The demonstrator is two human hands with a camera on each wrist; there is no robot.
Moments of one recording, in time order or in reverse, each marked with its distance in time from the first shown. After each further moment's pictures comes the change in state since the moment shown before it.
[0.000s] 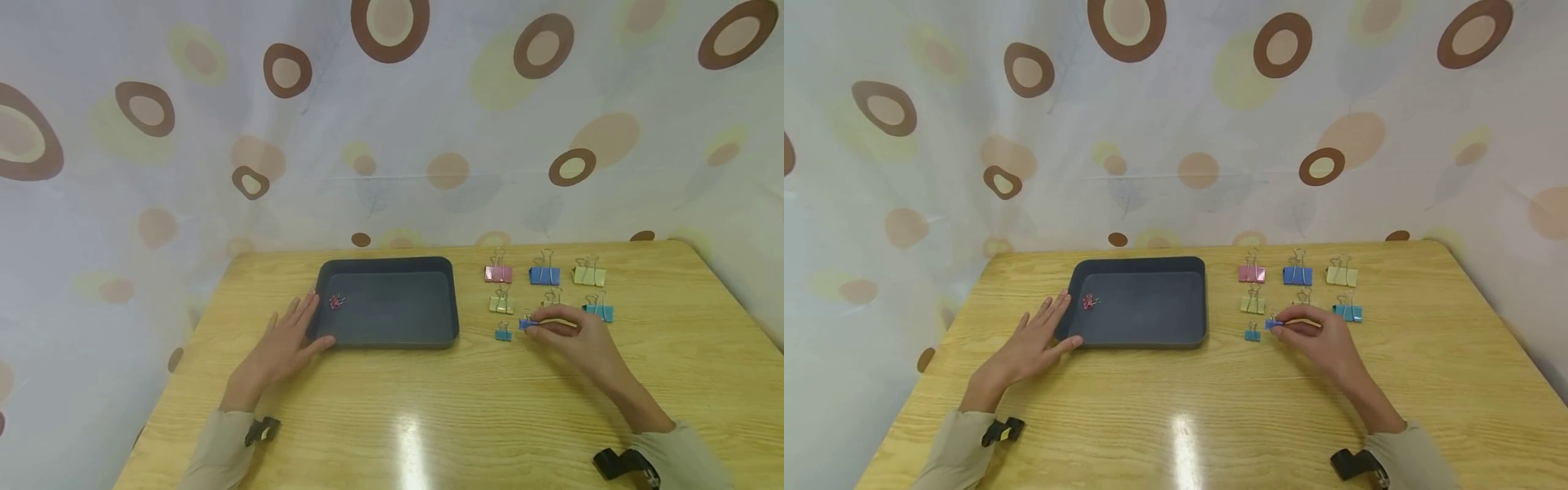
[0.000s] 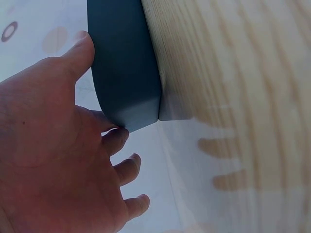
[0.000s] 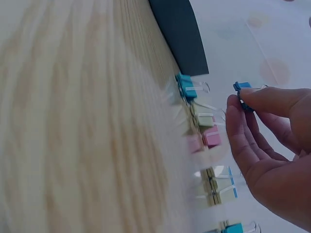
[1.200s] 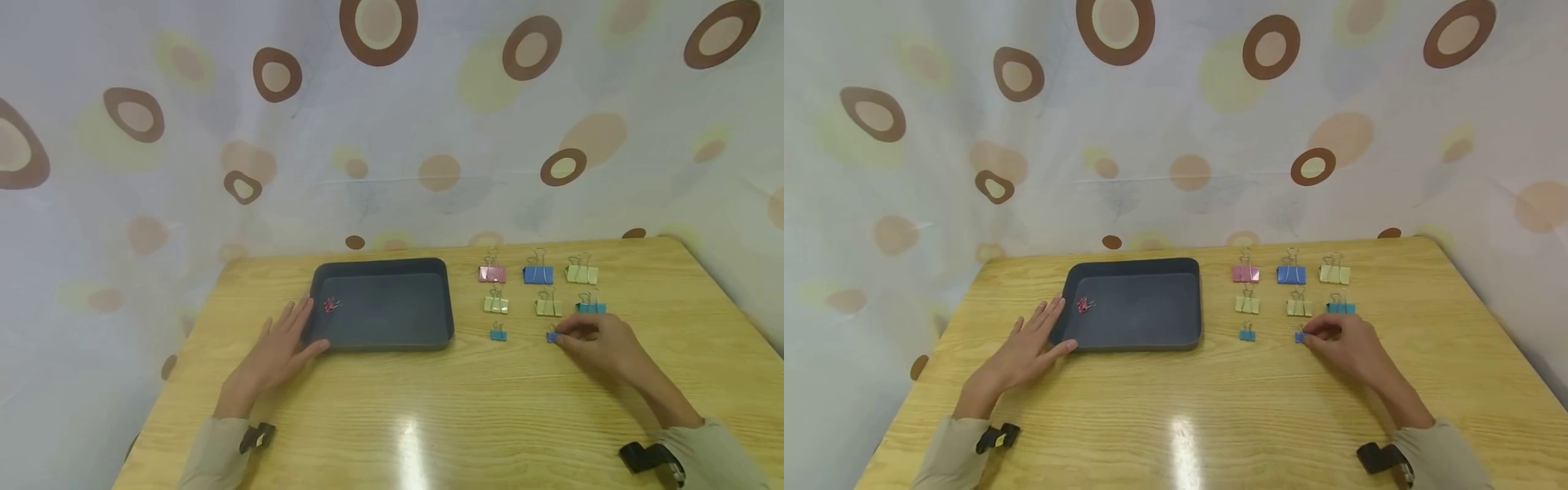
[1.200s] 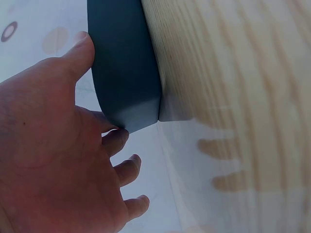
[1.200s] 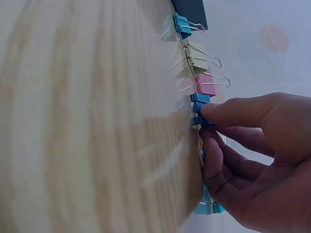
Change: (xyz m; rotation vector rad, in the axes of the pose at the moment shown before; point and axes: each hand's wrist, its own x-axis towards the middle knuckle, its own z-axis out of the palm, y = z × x) left_hand -0.018 -0.009 -0.004 -0.010 0.010 -0.036; right_hand 0.012 0.013 -0.033 -0.474 -0.091 0.018
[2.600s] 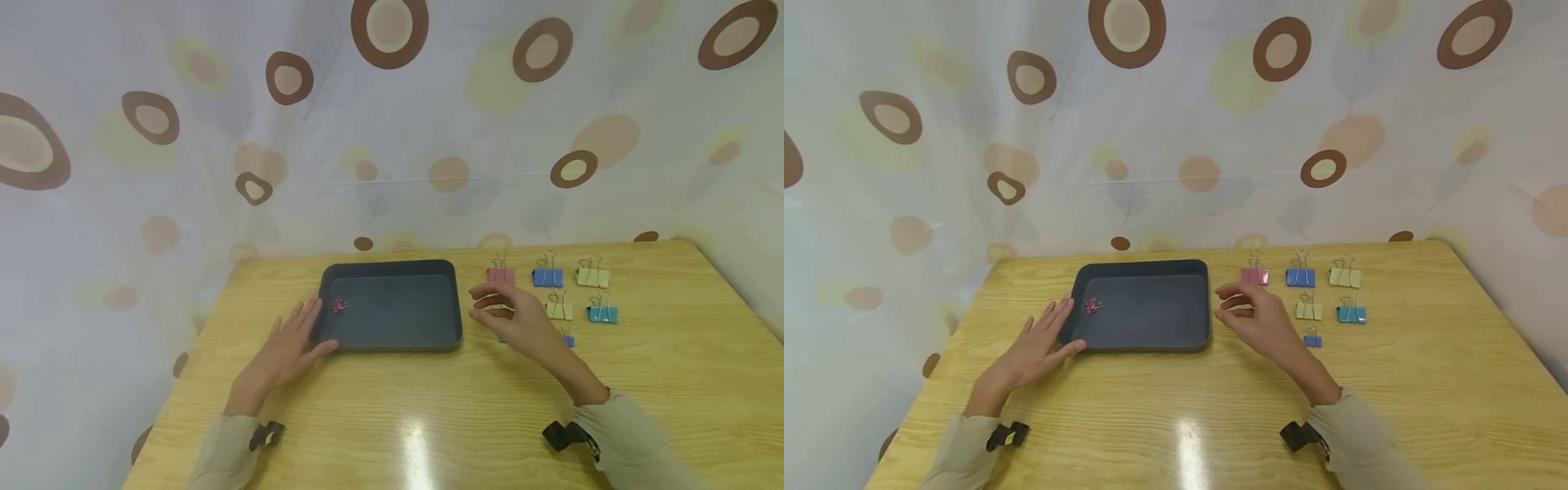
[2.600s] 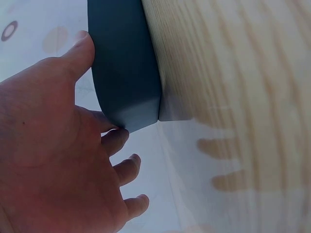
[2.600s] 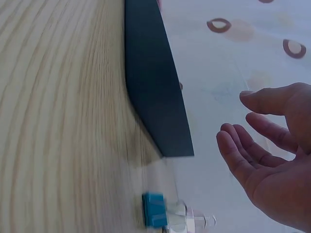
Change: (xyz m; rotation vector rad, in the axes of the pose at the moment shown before) left_hand 0.002 0.001 0.005 0.003 0.002 -0.007; right_hand 0.047 -0.108 0.066 0.436 0.046 -0.270
